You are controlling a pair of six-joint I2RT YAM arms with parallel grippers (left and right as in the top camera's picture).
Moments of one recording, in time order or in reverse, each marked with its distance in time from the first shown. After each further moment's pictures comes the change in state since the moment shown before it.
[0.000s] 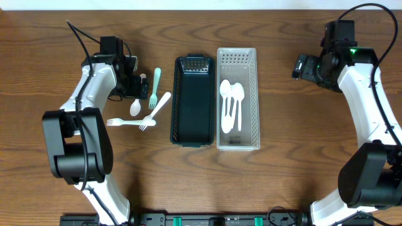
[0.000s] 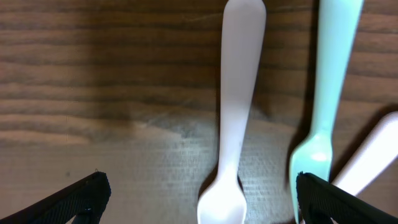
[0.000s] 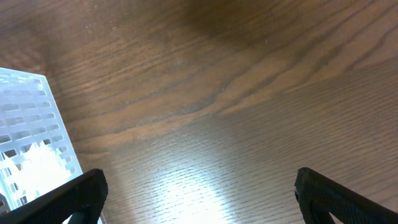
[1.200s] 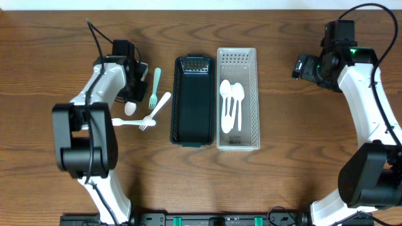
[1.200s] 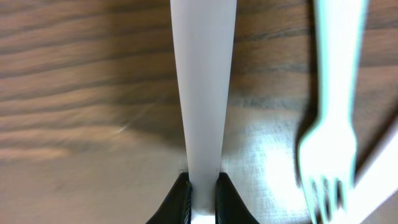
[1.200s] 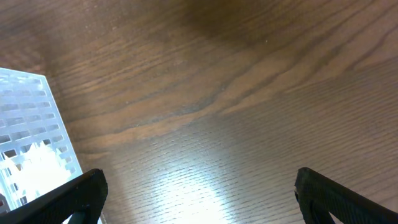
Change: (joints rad) left arm -0.053 0.013 0.001 -0.033 -0.086 0.120; right arm 0.000 0.000 0.000 0.000 0.000 0.000
